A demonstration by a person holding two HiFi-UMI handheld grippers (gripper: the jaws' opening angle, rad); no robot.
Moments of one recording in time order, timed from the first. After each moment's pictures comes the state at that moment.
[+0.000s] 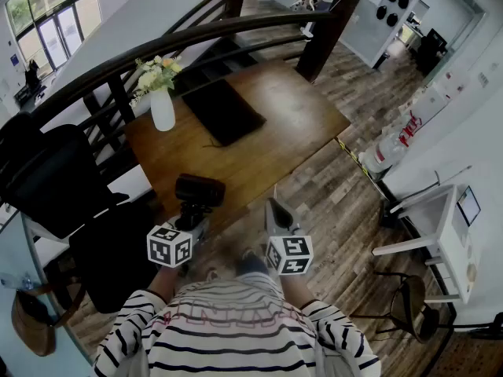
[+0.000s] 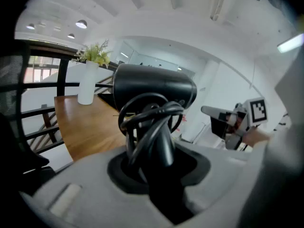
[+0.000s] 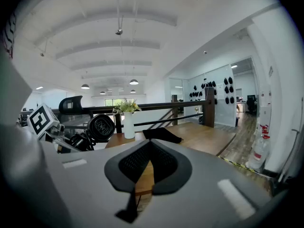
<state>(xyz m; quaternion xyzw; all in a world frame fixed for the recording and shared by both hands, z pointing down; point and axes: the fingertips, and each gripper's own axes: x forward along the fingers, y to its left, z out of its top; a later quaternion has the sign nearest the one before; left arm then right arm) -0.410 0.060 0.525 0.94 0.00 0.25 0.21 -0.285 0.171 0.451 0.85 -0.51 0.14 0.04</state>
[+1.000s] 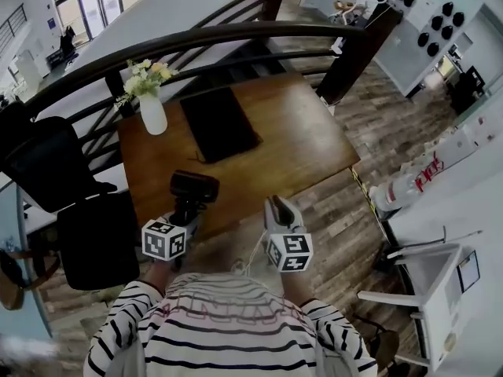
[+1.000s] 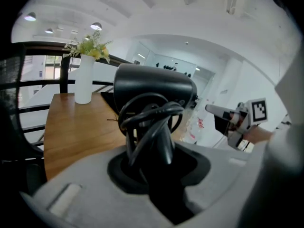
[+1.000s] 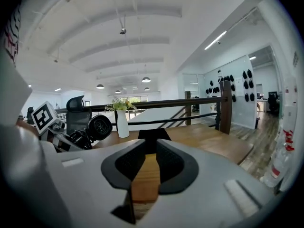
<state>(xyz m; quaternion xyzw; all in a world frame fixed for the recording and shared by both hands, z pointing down) -0.234 0.067 0.540 0.93 -0.11 0.27 0.24 -0.070 0.164 0.467 0.78 -0.60 0.15 0.05</state>
